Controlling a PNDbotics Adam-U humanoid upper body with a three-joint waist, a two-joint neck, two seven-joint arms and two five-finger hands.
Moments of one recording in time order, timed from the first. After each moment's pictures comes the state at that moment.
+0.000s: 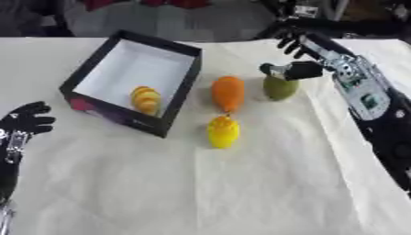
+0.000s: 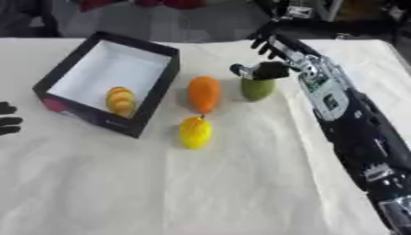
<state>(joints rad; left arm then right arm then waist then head) -0.13 0.19 0.04 -1.70 -0.14 -0.12 -0.13 -0.63 -0.49 0.12 -1.26 0.55 0.03 0.33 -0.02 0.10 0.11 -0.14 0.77</state>
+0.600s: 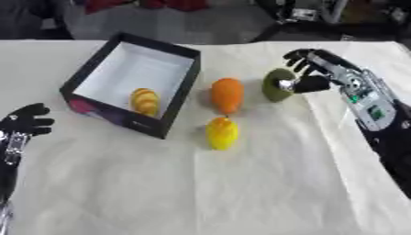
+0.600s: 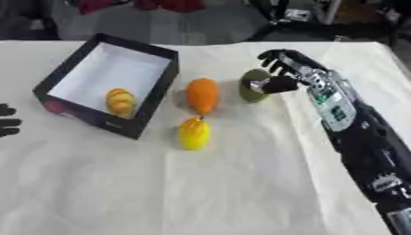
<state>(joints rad) -0.13 0.19 0.05 -1.70 -0.14 -0.12 -0.13 -0.60 -0.50 0.10 -1.19 0.56 0.05 0.35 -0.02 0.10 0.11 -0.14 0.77</state>
